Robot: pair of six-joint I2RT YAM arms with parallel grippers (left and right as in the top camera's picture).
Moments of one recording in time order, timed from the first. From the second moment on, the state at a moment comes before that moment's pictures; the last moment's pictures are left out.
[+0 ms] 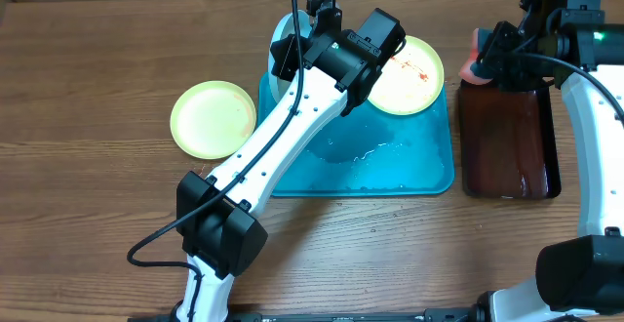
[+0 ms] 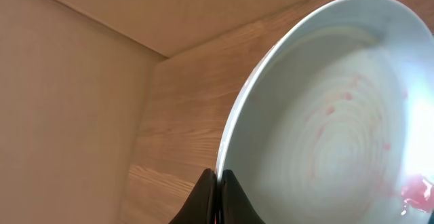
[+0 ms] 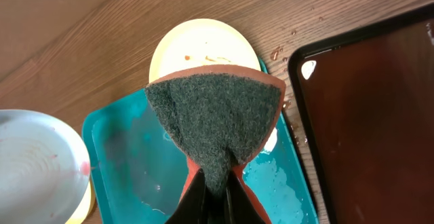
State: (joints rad) left arm -0.67 2.09 2.13 -1.34 -1.07 -0.41; right arm -0.07 1.71 1.76 -1.11 -0.26 0.41
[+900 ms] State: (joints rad) left arm -0.09 2.08 2.13 -1.42 -0.08 -0.34; right arm -0.07 1.71 1.76 -1.12 -0.26 0.40
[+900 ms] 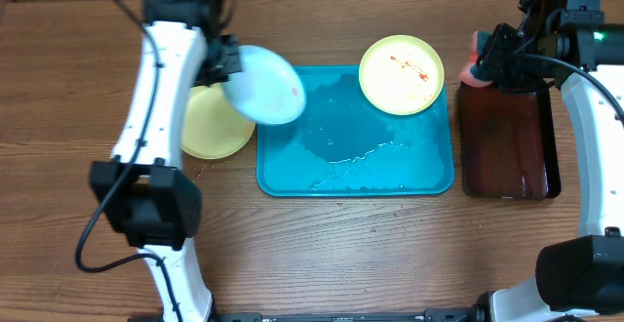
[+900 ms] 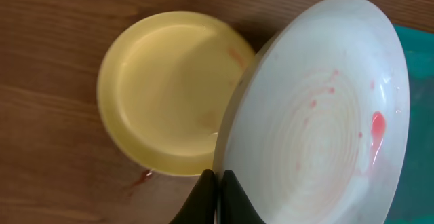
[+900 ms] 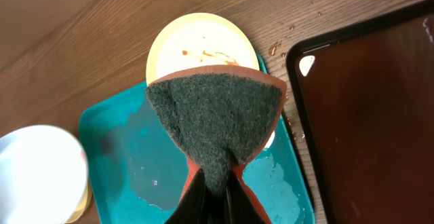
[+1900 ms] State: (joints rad) left arm 0.20 2.03 1.64 -1.07 -0.03 -0.23; right arm -0.07 1.71 1.76 -1.13 -0.26 0.39
